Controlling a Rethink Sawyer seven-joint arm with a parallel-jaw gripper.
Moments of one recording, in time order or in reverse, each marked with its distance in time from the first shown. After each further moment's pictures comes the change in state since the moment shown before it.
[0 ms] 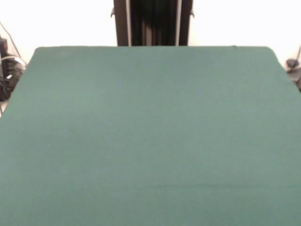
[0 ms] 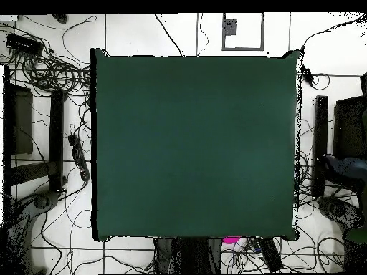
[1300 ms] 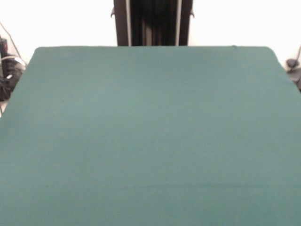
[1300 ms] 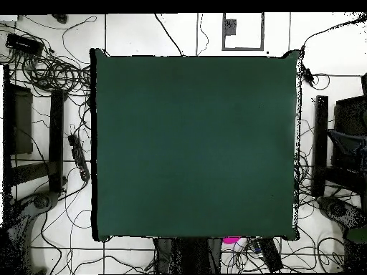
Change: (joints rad) arm 0.092 -0.150 -0.041 0.143 0.005 0.018 -0.069
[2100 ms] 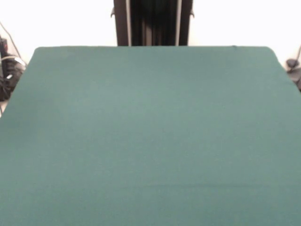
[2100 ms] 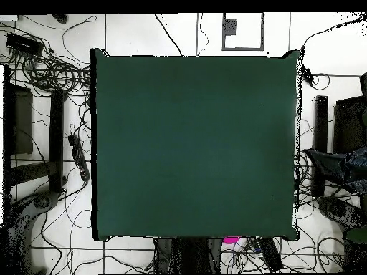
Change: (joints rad) arm 0.015 -0.104 -0.027 0.161 0.008 -0.035 0.000
